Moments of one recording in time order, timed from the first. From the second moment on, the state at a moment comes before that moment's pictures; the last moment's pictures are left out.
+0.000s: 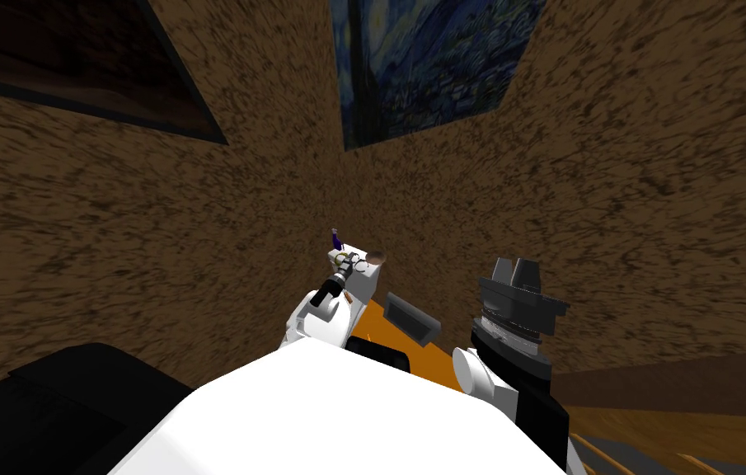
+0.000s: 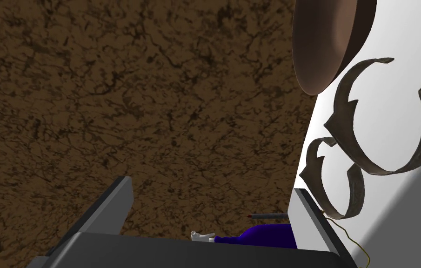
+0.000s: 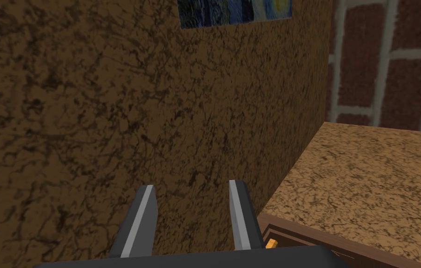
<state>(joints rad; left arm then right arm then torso) 0.26 0.18 -0.13 -2.03 -0.04 0.22 0.09 0.50 0.05 0.01 -2.34 -0.03 -0.64 0.13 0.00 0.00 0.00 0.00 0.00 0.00</state>
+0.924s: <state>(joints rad) 0.26 0.18 -0.15 -2.03 -0.02 0.34 0.10 0.50 0.05 0.01 -2.34 -0.03 -0.64 0.13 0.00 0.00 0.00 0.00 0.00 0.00</state>
